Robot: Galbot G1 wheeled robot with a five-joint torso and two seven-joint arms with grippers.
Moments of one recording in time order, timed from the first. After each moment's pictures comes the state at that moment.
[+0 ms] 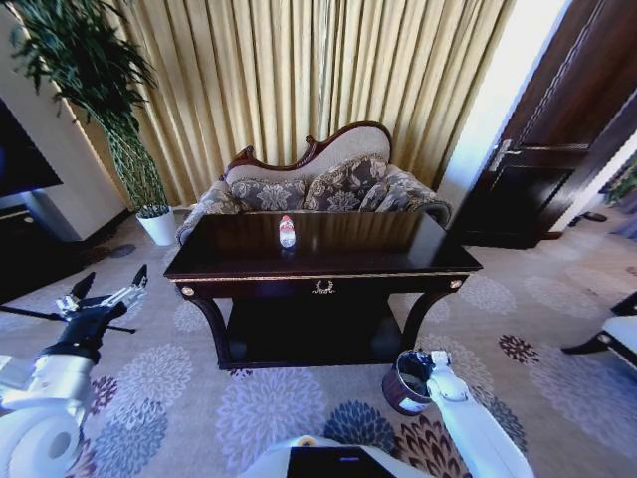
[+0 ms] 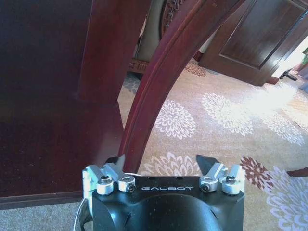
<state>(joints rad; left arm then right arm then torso) 1.68 -1.29 -1.20 -2.47 -0.71 0.34 0.04 -1.18 1.13 0.49 1.14 0.23 -0.21 0.24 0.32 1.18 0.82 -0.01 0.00</state>
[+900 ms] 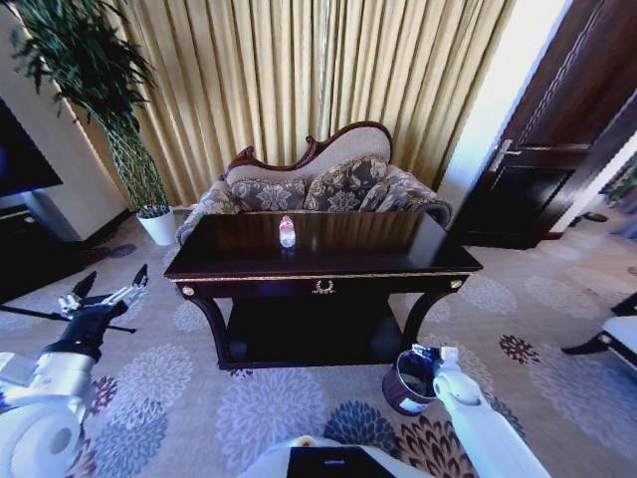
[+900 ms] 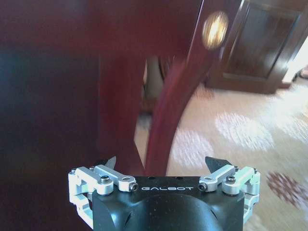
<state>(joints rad) 1.67 -1.28 -1.20 -2.44 -0.71 0.33 0.04 -1.36 1.07 0.60 1.54 0.48 -0.22 0.23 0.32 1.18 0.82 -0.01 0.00</state>
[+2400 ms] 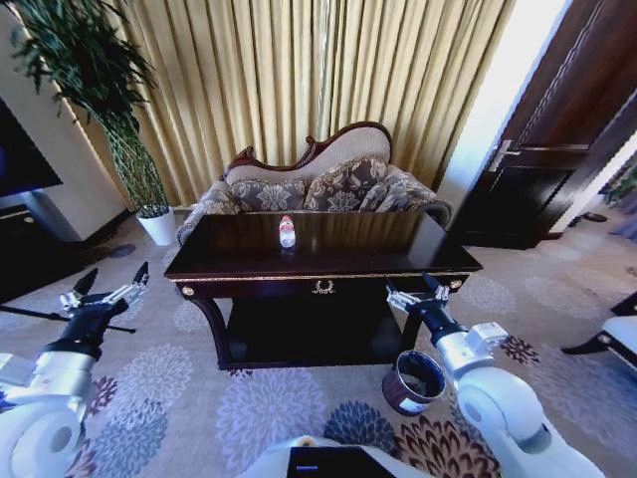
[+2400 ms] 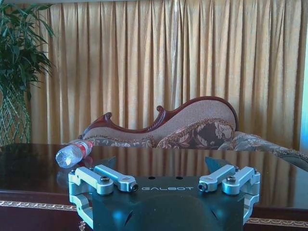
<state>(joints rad) 1.67 -1.28 -1.20 -2.45 -0.72 0.31 0.07 -1.62 1.03 0.66 2.39 0.54 -0.25 0.18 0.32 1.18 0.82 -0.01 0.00</state>
